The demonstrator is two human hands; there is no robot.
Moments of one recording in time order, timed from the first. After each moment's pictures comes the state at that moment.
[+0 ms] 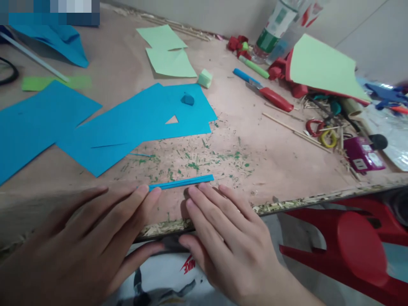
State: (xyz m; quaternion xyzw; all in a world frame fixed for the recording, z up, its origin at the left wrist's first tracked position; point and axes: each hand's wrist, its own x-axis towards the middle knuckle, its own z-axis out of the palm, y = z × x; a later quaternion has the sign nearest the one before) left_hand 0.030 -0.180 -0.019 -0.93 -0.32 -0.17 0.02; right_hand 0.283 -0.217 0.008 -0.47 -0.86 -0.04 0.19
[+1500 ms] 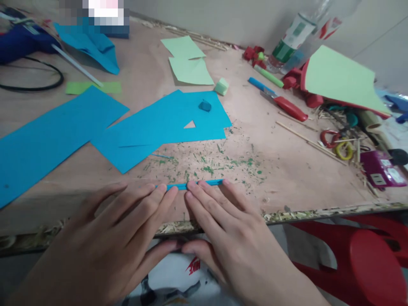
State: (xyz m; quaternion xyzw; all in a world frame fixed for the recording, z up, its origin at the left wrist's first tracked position) left_hand 0.040 -0.177 -0.009 -0.92 -0.35 -0.17 0.00; right_hand 0.284 -0.206 0.013 -0.43 -0.90 0.06 0.08
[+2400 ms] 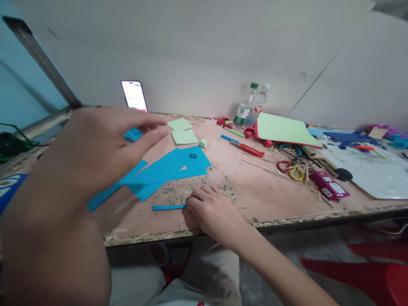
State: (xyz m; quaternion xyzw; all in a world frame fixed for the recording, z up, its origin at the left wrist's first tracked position) left_hand 0.057 -0.087 0.139 -0.83 -0.46 -0.32 0.02; right_hand 0.286 -0.159 0.014 -0.43 -0.89 0.05 0.13
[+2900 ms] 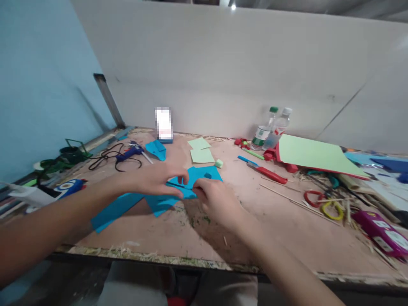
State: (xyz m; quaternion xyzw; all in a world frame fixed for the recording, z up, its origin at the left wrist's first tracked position) left_hand 0.039 -0.011 0.073 -0.93 -0.26 -0.12 -0.23; right_hand 0.278 -0.077 0.043 -0.47 -0.83 0.16 0.24
